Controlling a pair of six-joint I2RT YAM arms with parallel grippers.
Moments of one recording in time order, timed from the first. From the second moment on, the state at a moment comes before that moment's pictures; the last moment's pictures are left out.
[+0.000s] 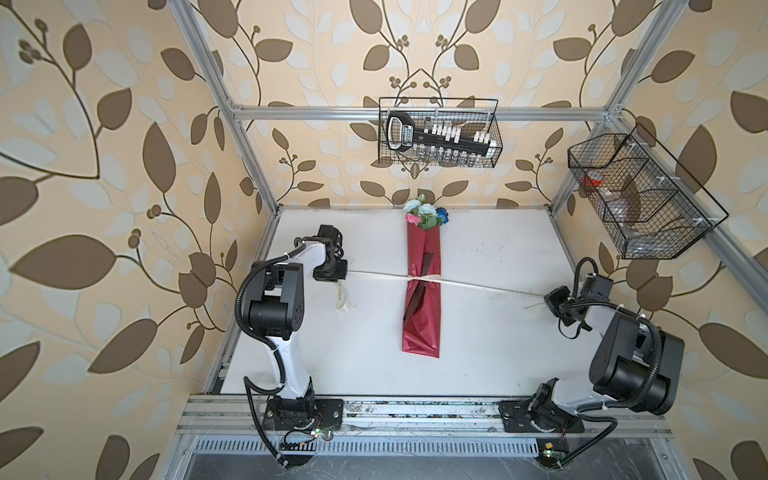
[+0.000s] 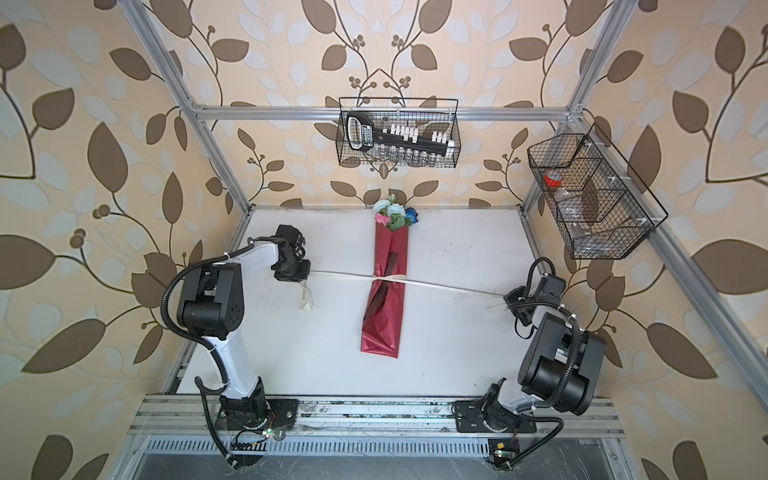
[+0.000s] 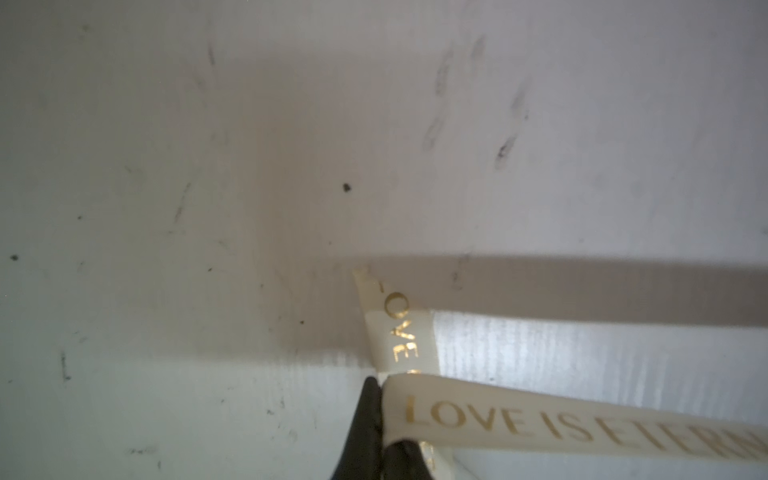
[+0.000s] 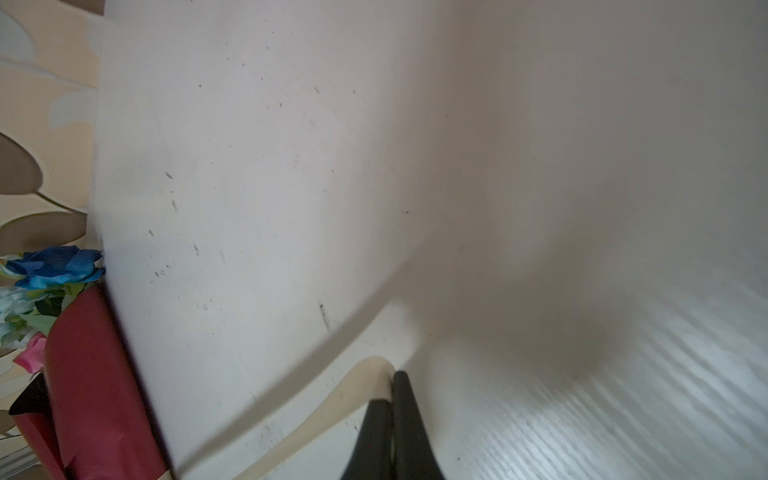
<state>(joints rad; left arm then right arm) -0.02 1.92 1.30 -0.68 0.00 -0.08 -0.56 1.48 0.64 -0.15 -0.31 0.56</state>
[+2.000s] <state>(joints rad) -0.13 1.71 1.37 -0.80 0.07 -0.32 -0.55 1.21 0.66 -0.20 -0.17 0.52</state>
